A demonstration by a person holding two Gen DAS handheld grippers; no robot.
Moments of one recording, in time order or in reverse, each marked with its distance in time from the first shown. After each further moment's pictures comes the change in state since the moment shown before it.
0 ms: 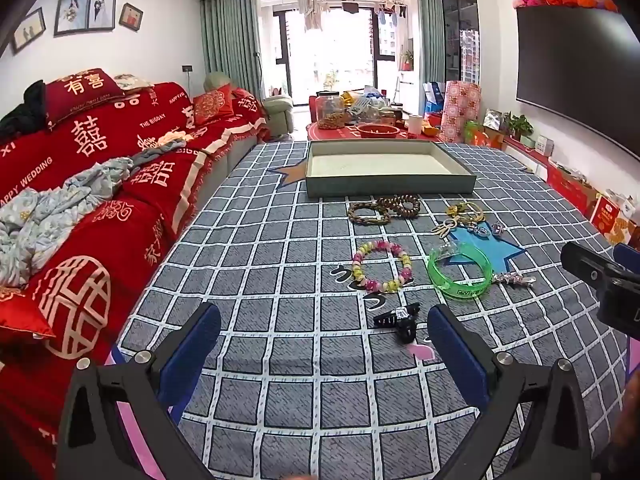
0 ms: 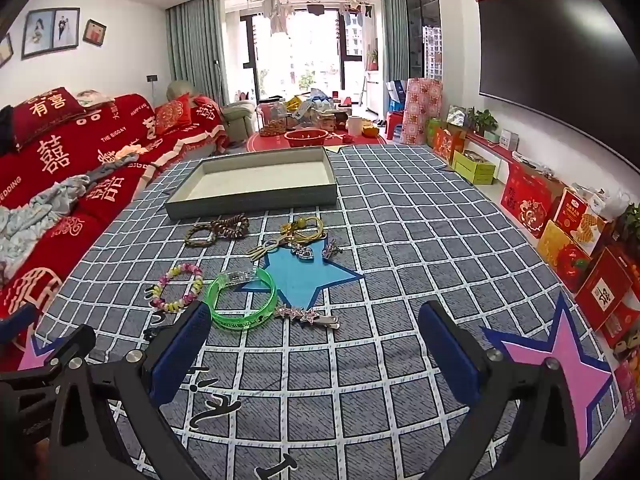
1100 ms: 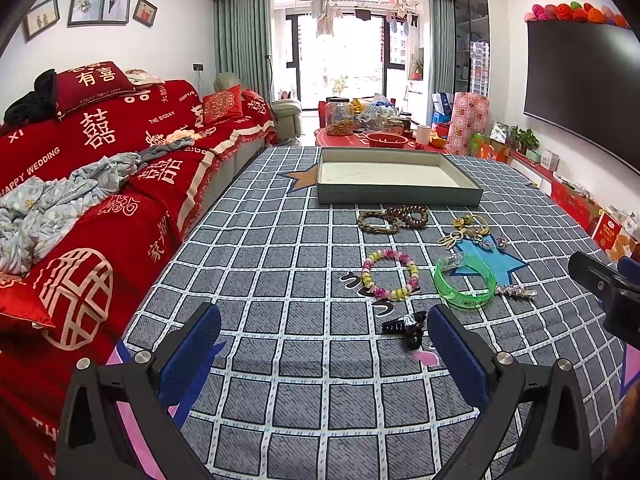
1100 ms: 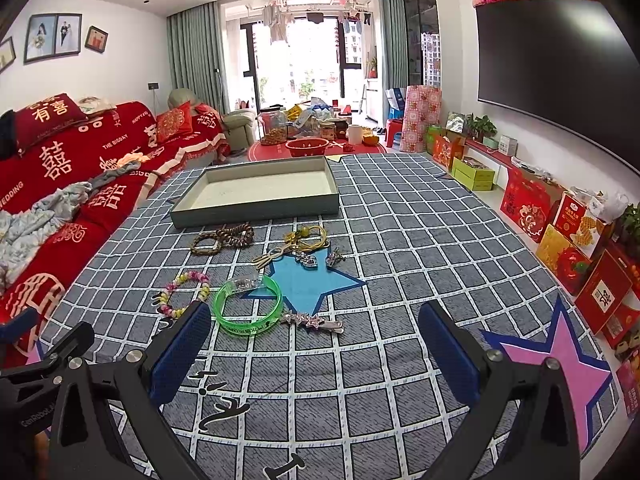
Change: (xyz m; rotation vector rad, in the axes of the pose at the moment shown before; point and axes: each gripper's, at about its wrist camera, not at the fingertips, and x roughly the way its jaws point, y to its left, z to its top) left arm -0.002 0.013 0.000 -0.053 -0.008 0.003; right arm -0.016 0.004 0.000 0.000 -0.030 0.000
